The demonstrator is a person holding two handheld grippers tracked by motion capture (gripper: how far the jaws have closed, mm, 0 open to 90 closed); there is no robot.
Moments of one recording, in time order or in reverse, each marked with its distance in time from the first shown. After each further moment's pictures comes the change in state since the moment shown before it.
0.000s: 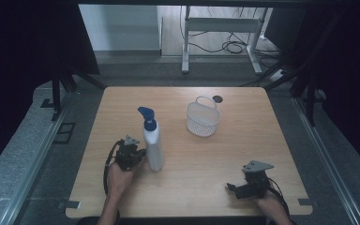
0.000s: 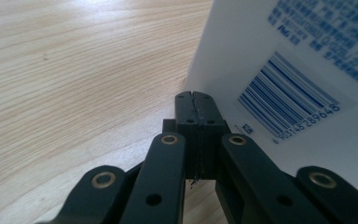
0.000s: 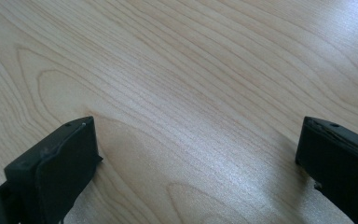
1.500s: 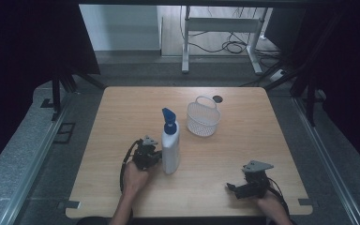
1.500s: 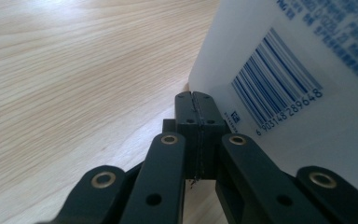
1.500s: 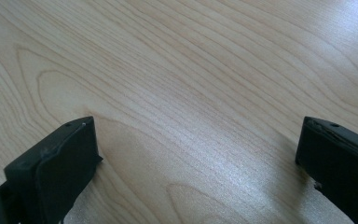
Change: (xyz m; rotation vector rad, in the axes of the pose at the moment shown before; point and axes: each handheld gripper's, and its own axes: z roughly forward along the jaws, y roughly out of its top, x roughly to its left) left arm -0.044 0.017 0.030 0.012 -0.122 0.075; right arm 0.000 0.000 0.000 0.000 0.001 0.000
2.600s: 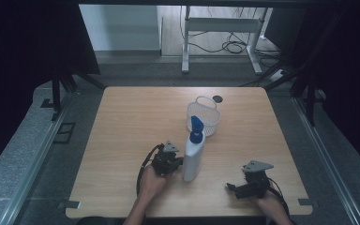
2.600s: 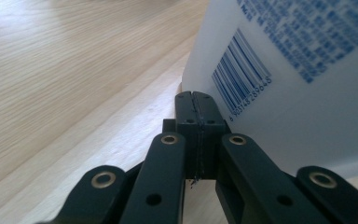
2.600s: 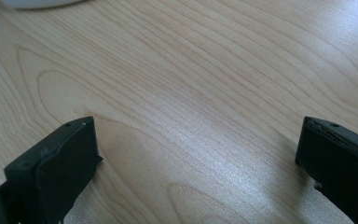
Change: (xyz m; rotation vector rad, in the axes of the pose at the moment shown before) left arm -0.062 0.015 0.017 0.011 -0.122 0.130; right arm 0.000 0.000 0.000 0.000 0.000 0.000
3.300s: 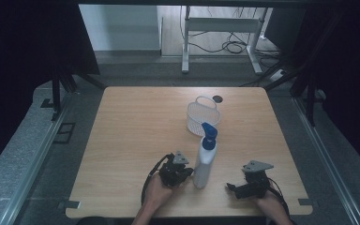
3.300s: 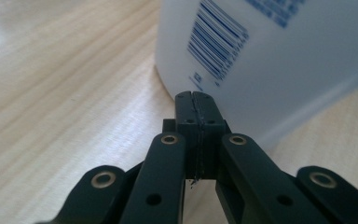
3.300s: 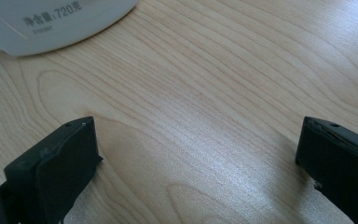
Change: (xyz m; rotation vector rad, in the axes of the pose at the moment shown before) left arm -0.040 -0.009 0.001 0.033 -0.049 0.062; right arm 0.000 0.000 0.000 0.000 0.000 -0.004
